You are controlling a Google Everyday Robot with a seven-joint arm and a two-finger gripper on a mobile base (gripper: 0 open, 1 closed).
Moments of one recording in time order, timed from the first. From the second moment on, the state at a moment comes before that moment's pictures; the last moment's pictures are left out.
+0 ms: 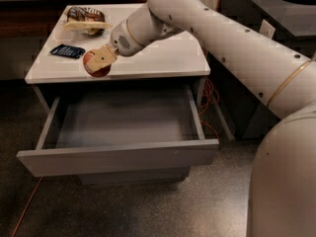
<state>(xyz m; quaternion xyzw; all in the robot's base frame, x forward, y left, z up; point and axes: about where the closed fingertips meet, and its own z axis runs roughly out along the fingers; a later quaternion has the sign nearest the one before) 0.671 0.136 0.907 -0.49 0.74 0.29 0.34</state>
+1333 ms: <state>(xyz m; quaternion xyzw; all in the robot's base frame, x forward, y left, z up) 0.623 0.136 0.792 -0.52 0.75 0.26 0.31</state>
